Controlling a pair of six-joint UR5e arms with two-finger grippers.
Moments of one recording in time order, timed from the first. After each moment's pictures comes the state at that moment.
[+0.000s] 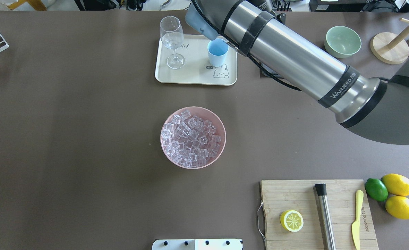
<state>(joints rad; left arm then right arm) -1.62 -1.56 -1.57 -1.58 -2.35 0.03 0.94 -0.39 1.14 -2.56 2.03 -0.24</state>
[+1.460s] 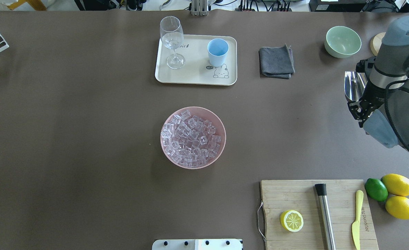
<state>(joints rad) -1.62 -1.56 -1.58 -1.59 -2.35 -0.05 0.97 -1.32 1.80 -2.02 2.19 0.61</state>
